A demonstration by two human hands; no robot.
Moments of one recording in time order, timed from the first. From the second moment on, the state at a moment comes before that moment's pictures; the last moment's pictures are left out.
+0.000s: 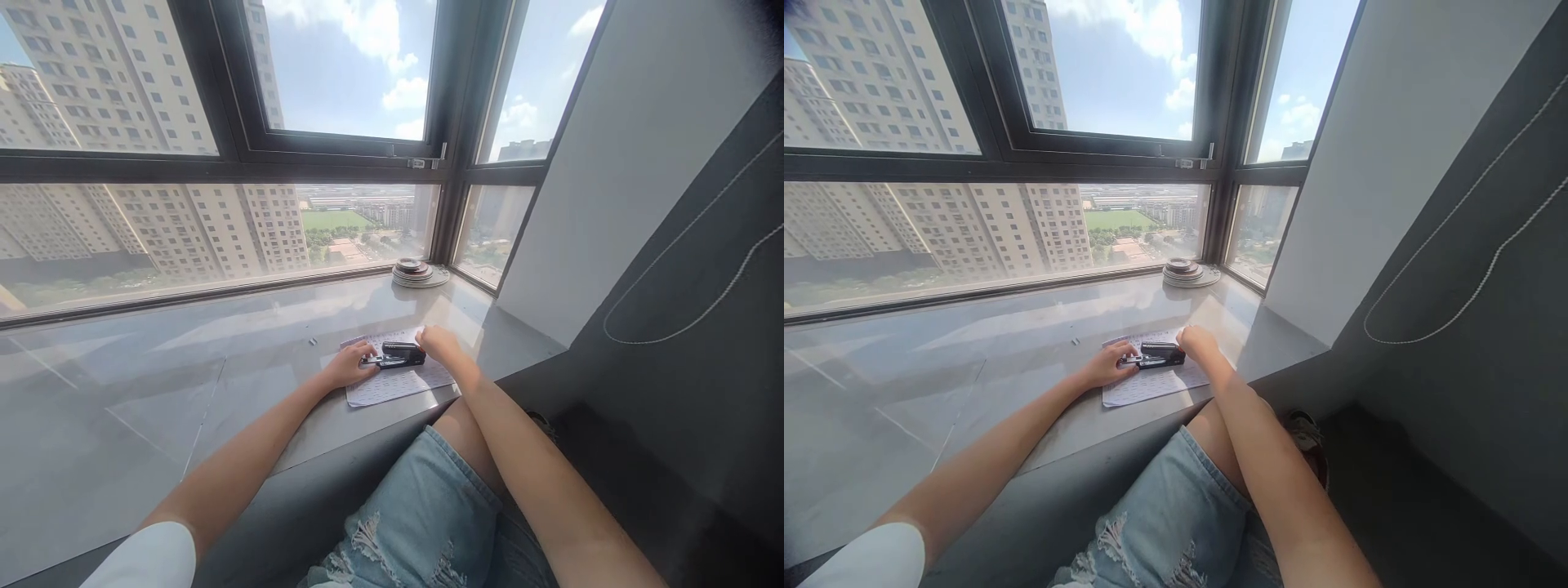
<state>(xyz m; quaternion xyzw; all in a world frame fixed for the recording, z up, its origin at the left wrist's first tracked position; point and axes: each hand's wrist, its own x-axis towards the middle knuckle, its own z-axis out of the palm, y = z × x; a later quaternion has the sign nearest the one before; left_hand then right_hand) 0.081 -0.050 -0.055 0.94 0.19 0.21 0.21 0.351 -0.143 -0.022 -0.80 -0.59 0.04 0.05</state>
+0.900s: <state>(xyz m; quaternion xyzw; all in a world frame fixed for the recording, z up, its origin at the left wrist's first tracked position) 0.081 -0.050 -0.050 0.93 0.15 0.25 0.24 0.354 -0.150 -0.020 -0.56 -0.80 0.13 0.19</state>
